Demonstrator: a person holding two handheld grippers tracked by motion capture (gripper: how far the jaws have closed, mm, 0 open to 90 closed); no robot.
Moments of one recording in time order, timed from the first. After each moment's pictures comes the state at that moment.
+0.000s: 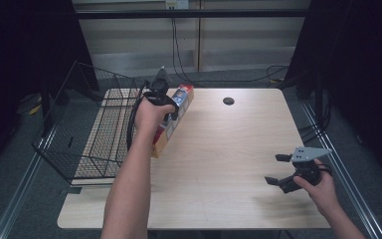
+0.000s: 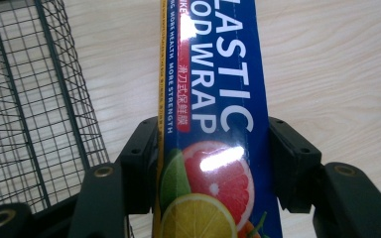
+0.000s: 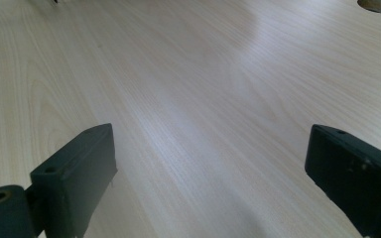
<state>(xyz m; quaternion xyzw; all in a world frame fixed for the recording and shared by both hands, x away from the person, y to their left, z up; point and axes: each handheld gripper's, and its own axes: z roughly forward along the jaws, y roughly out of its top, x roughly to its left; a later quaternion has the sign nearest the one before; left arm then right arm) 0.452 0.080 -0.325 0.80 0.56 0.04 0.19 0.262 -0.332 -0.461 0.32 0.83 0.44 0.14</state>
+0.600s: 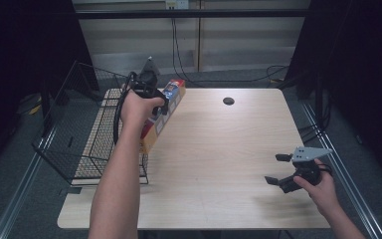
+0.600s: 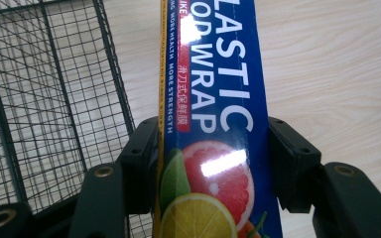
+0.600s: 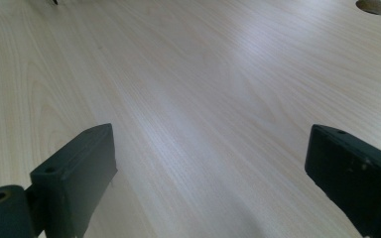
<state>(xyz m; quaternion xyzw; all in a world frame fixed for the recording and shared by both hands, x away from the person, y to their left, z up) 0.446 0.105 -0.292 0.80 0.57 0.05 0.19 0.262 -0.332 -0.460 0.32 0.83 0.44 0.14</state>
